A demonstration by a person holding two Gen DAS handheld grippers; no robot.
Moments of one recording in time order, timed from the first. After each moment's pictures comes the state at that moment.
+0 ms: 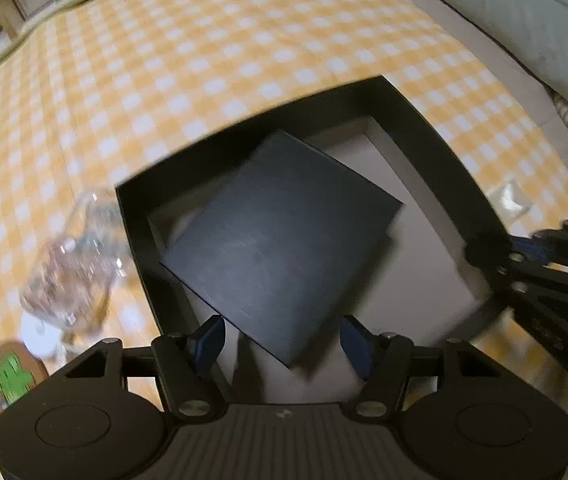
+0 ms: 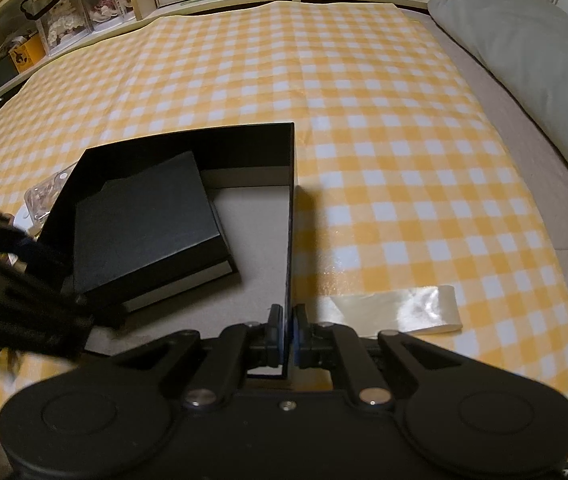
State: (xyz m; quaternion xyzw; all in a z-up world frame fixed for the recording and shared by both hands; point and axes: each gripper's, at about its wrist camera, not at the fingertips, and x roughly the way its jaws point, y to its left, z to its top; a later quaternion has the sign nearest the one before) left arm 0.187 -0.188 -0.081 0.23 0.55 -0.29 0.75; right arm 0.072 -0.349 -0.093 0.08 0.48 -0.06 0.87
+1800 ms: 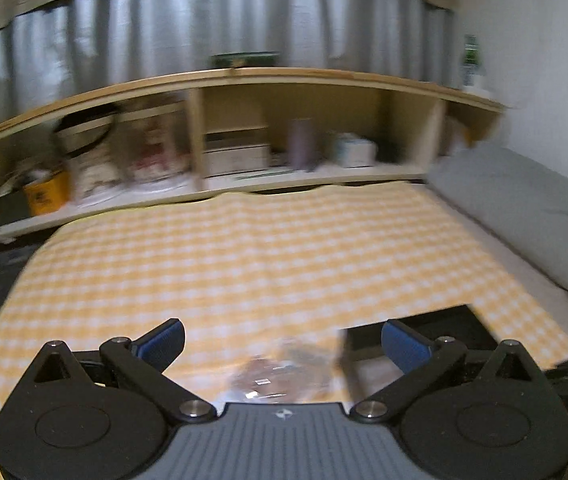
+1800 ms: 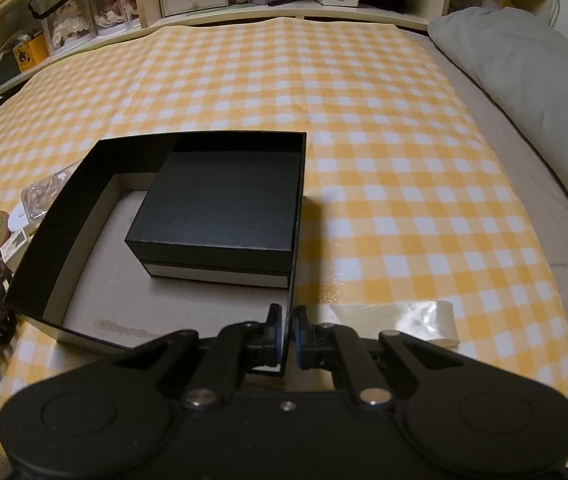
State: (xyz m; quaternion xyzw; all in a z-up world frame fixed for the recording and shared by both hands) left arm 0.147 -0.008 0.037 0.07 0.27 -0.19 0.94; right arm 0.064 -0.335 -0.097 0.06 0.45 -0.07 0.89
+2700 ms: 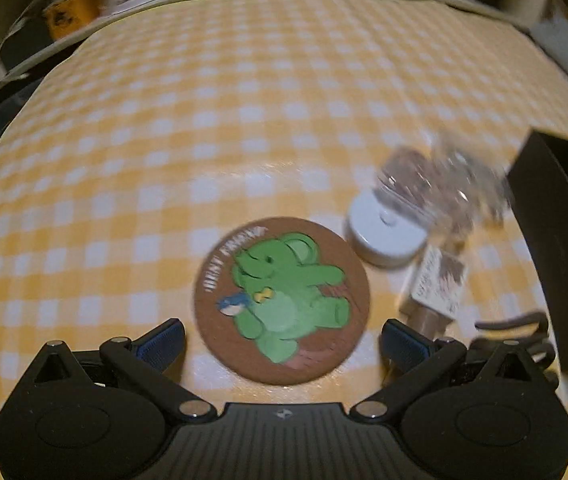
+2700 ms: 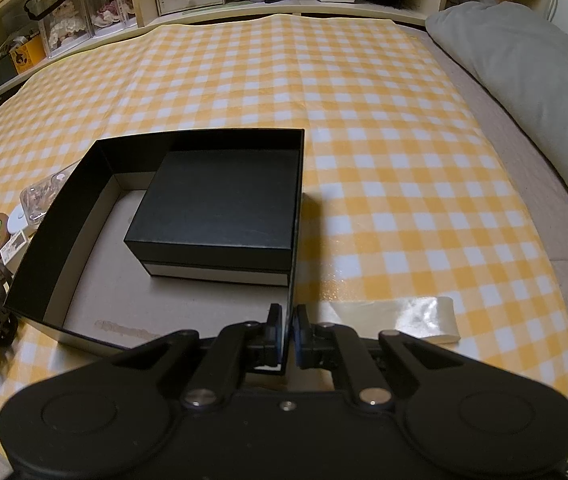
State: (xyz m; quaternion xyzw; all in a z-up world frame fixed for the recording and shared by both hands) left arm 0.220 0.061 -0.108 0.11 0.49 -0.12 0.85; right arm 0.065 -0.335 -0.097 0.06 0.46 -0.07 0.89
